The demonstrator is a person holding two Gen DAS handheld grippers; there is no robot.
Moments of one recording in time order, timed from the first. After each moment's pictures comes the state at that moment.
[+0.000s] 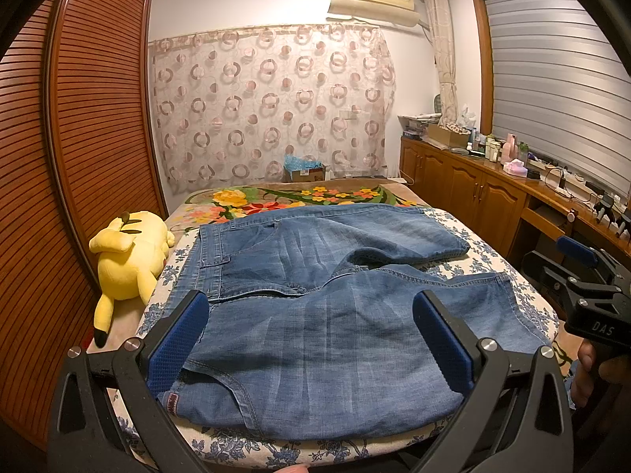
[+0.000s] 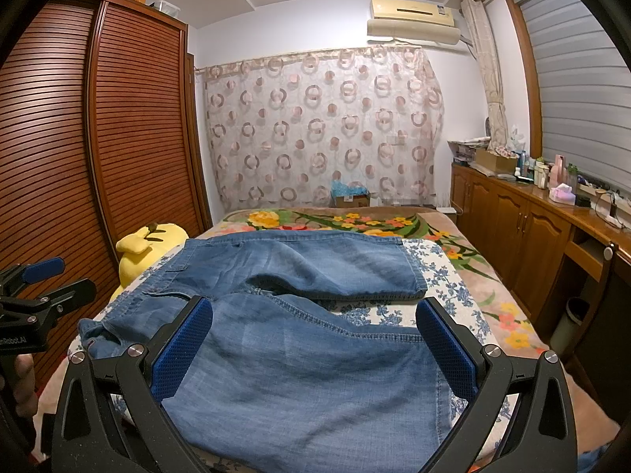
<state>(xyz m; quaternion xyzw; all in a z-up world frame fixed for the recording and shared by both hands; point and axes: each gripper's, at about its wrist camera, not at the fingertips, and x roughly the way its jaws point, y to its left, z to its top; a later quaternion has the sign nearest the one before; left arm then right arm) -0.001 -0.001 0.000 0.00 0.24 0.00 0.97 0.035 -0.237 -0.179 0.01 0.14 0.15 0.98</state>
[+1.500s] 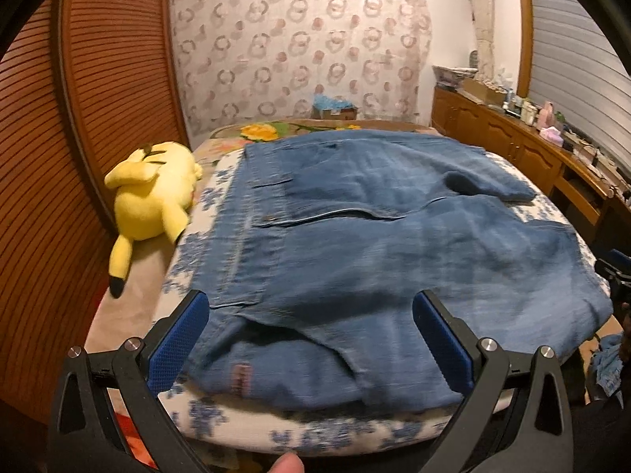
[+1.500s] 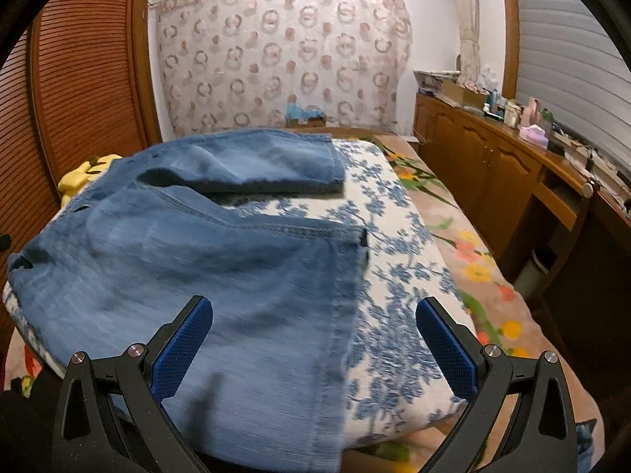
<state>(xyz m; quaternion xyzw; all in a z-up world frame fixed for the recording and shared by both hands) 0.030 0.099 -0.067 -0.02 0.34 0.05 0.94 0.057 -0.264 -0.192 -0.02 0.28 0.08 0.96</state>
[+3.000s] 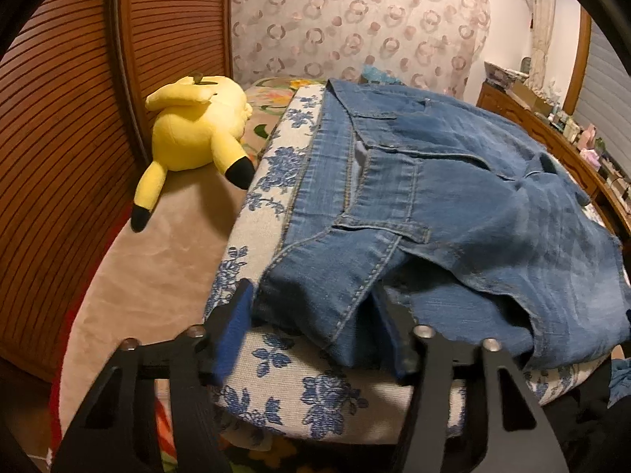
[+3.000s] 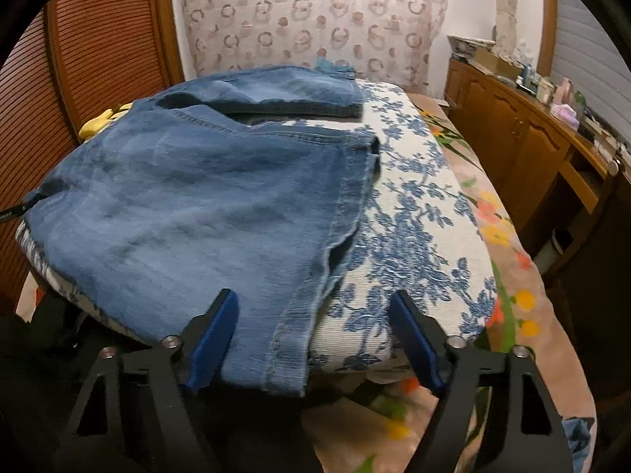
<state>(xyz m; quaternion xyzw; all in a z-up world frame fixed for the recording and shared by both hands) 0.022 0.184 -0.133 -0.08 0.39 0.10 0.91 0.008 -0.288 -0.200 -0.04 0.35 0.14 0.93</state>
